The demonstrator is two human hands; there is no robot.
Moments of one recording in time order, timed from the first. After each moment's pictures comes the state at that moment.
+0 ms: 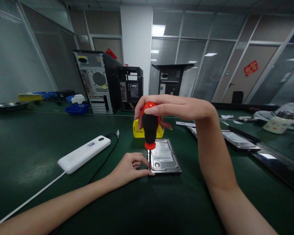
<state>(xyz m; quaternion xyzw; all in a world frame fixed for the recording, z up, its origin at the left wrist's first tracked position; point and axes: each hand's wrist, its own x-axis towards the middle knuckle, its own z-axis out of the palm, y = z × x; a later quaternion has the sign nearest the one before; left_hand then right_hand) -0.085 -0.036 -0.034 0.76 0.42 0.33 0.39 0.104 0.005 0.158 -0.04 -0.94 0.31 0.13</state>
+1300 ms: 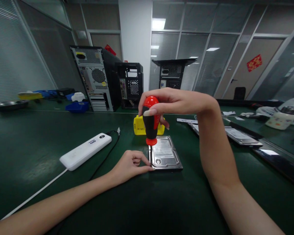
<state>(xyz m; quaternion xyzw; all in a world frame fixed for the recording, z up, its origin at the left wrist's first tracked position) -0.087 -0.039 -0.034 0.74 0.44 0.31 0.40 0.107 0.017 0.159 -0.03 -0.95 0.30 0.11</state>
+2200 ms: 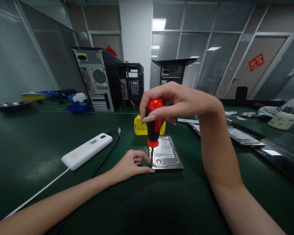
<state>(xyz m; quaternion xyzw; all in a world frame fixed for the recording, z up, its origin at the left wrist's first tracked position) -0.088 -0.033 -0.033 0.73 0.45 0.28 0.44 0.104 0.001 0.162 0.02 -0.96 0.22 0.16</state>
